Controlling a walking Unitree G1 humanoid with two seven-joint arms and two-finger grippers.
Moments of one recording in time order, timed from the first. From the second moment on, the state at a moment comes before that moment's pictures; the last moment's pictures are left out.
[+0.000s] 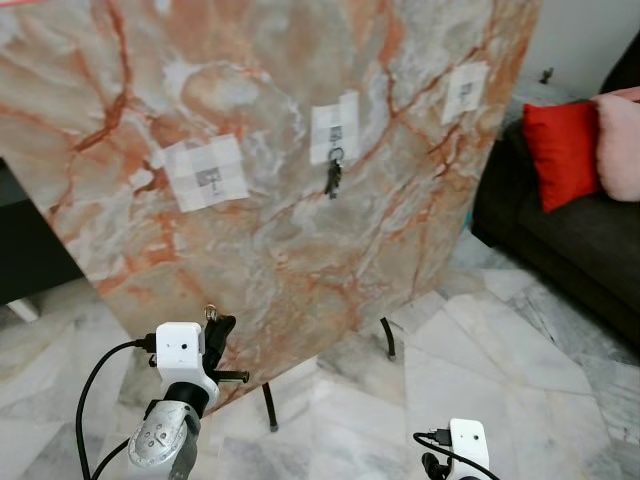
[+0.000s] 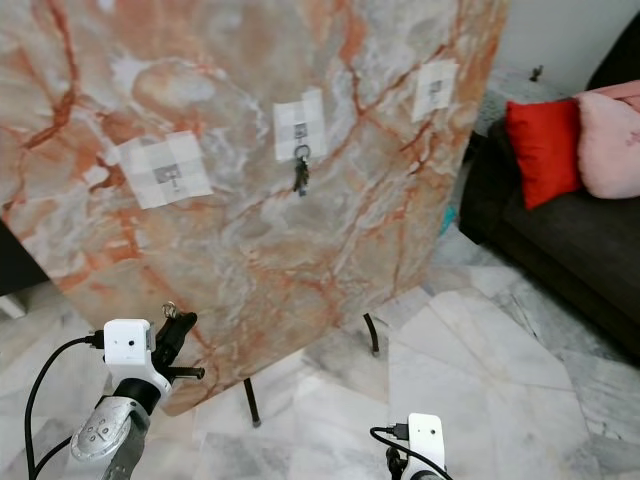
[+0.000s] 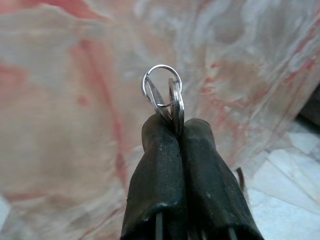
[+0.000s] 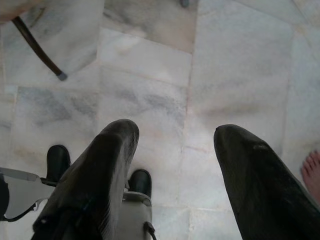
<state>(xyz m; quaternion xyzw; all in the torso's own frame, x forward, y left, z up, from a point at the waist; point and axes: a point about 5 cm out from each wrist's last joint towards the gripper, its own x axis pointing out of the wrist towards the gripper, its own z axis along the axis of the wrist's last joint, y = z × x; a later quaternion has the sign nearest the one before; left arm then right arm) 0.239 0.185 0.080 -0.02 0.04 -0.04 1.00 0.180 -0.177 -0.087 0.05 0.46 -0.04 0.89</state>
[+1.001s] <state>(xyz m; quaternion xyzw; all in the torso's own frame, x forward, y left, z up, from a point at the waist) 0.239 0.174 0.079 0.03 0.04 -0.07 1.00 0.180 -0.177 -0.086 0.05 0.46 -0.04 0.89</state>
